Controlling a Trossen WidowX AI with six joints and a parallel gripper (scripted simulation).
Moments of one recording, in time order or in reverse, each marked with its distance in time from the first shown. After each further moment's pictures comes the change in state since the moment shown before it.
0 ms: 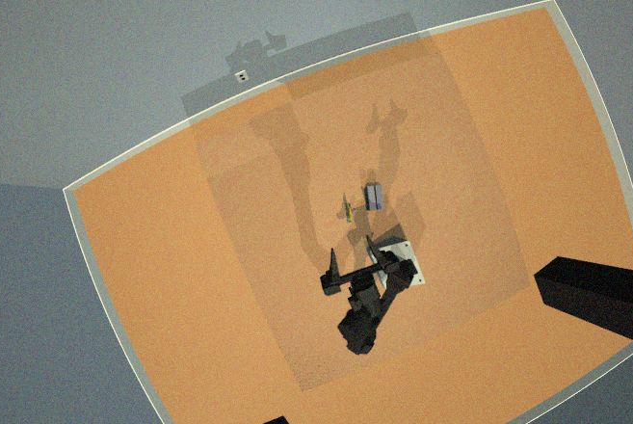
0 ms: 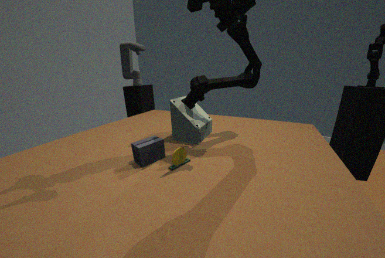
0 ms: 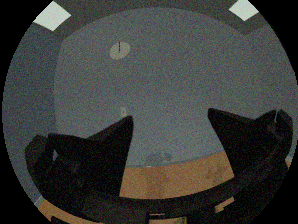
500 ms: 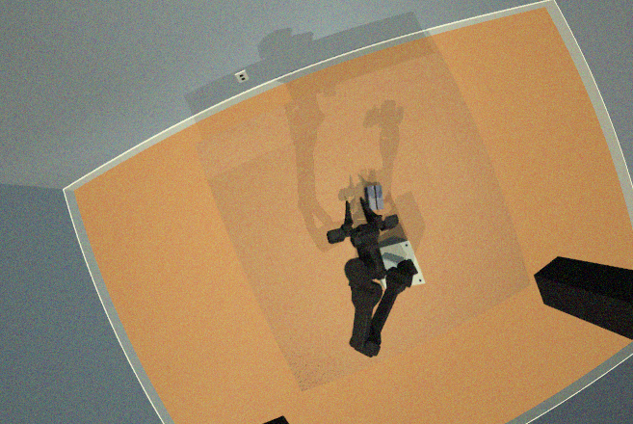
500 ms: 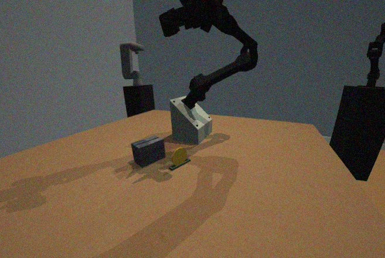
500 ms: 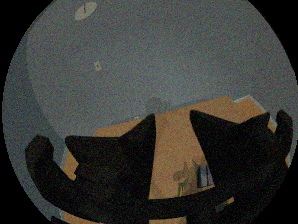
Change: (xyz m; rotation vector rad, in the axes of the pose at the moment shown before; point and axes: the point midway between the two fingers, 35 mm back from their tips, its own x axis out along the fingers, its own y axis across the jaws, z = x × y) arm 0.054 -0.053 -0.121 0.070 0.536 -0.114
